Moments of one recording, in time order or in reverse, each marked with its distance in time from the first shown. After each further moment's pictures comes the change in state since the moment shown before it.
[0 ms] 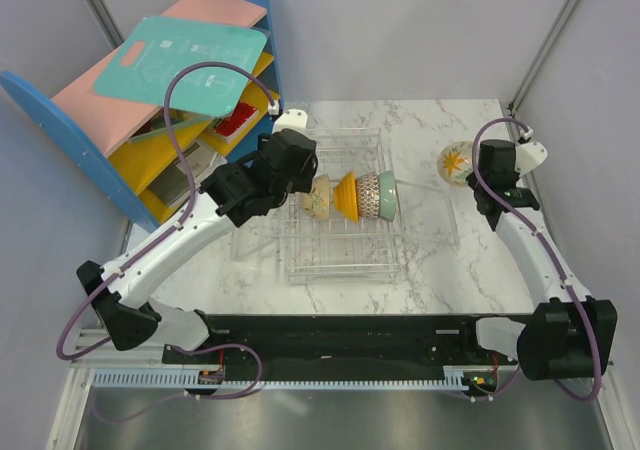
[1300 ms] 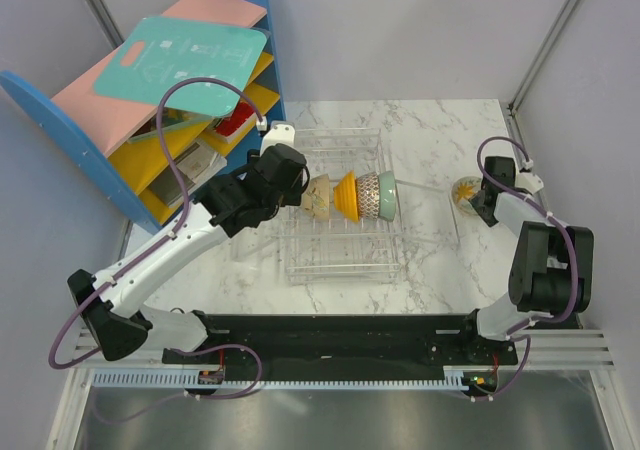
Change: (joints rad) left arm 0.012 -0.079 -0.142 -0.036 -0.012 -0.077; right arm -0.195 0.372 -0.089 0.075 -0.074 0.098
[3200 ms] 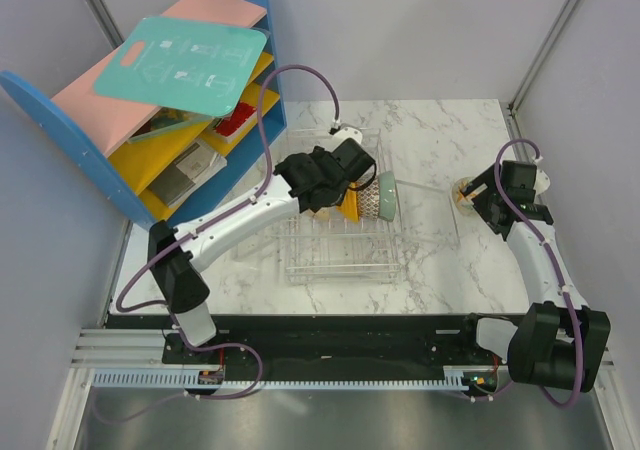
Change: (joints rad) left arm -0.108 0.415 0.330 -0.130 -0.003 0.041; right arm -0.003 -0.405 -0.048 -0.169 -0.307 -0.052
